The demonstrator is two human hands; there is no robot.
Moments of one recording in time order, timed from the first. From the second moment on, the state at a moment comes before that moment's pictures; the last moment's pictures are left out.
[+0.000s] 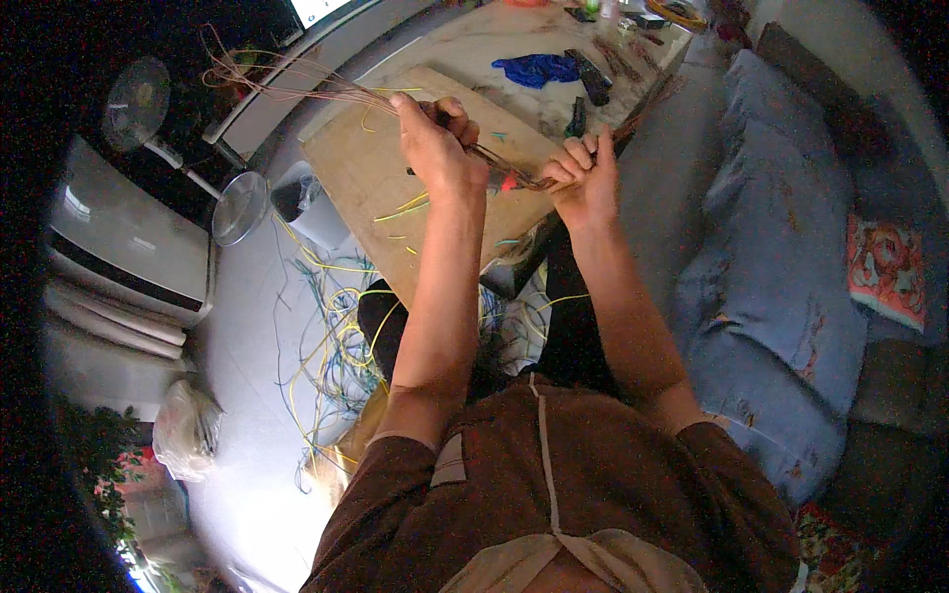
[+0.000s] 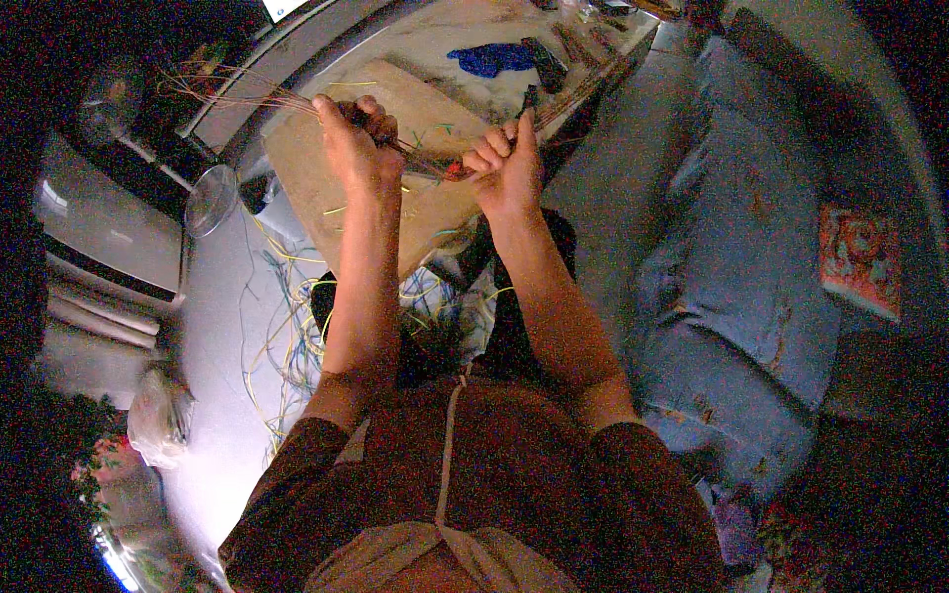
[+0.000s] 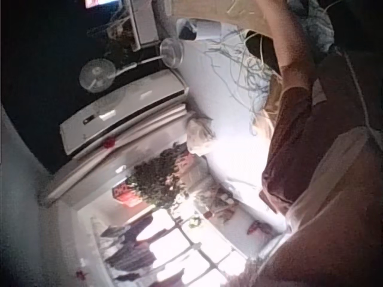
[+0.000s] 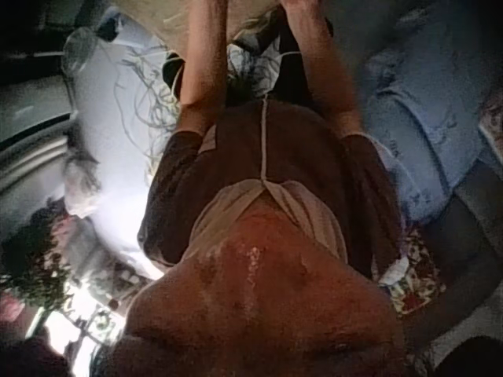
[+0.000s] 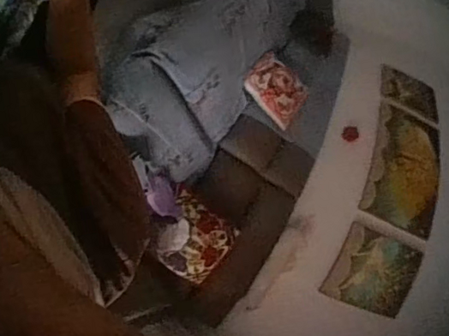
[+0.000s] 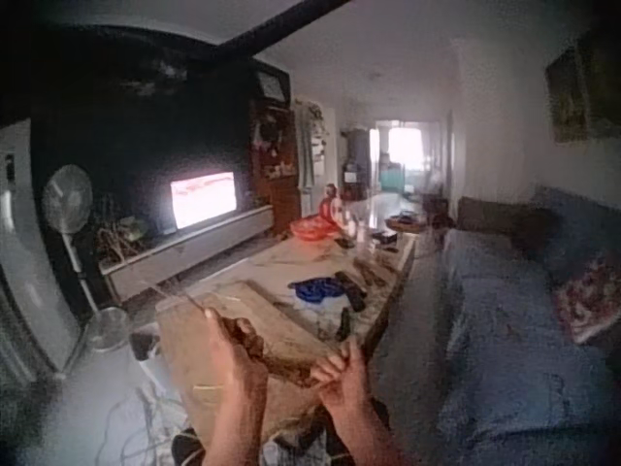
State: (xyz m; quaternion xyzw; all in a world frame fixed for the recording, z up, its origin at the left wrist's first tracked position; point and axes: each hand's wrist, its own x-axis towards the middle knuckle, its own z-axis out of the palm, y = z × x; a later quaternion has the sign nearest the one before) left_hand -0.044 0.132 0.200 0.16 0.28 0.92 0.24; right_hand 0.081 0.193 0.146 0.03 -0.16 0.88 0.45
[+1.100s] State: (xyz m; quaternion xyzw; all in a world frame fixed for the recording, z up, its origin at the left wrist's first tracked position) left_hand -0.034 0.143 0.180 0.20 0.37 0.85 0.33; right_hand 0.073 0.160 0.122 -0.12 -0.61 0.76 0.19
